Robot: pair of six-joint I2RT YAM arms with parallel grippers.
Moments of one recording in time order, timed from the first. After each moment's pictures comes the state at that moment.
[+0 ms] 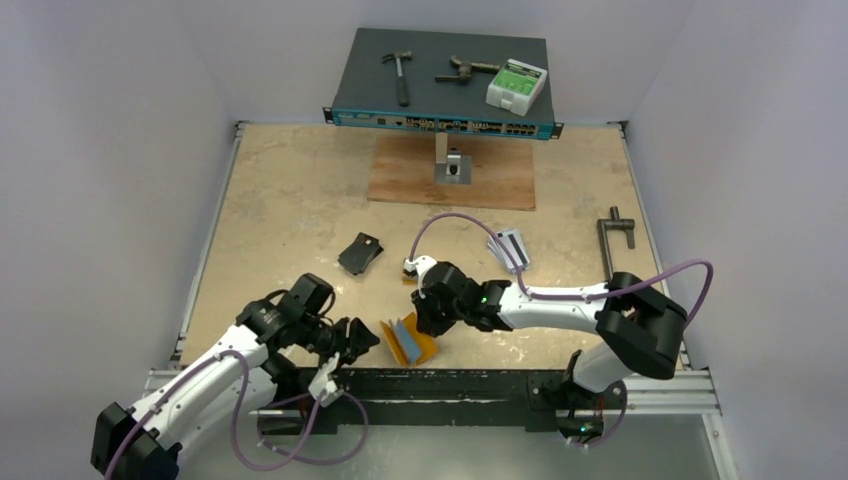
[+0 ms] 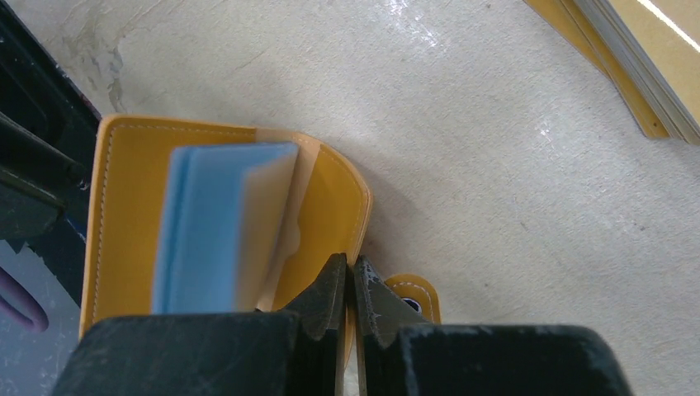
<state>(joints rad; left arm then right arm) -0.60 0.70 0.42 -0.92 0.82 2.10 1.09 1.51 0.75 -0.09 -0.06 0.44</state>
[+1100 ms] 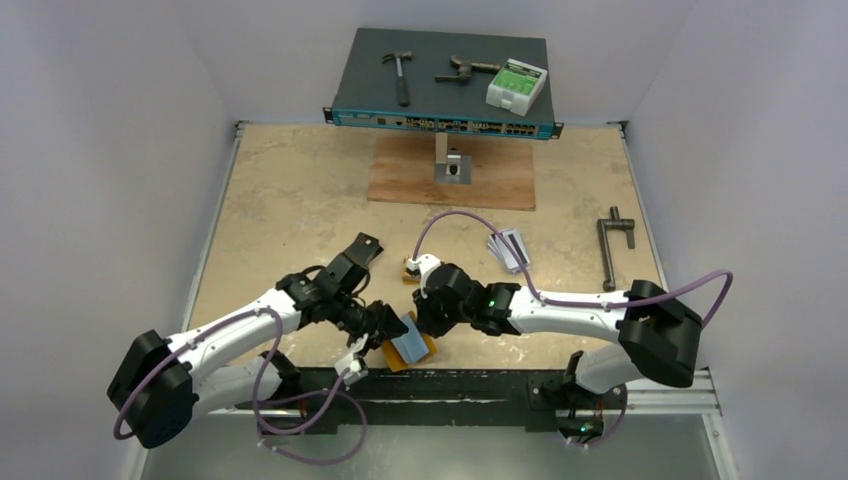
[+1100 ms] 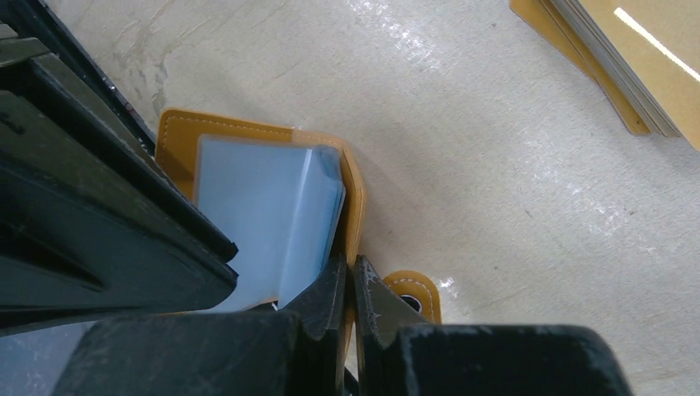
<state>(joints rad) -0.73 1.06 0.58 -0.66 0.87 2.10 1.12 1.42 0.74 -0.12 -0.02 0.47</state>
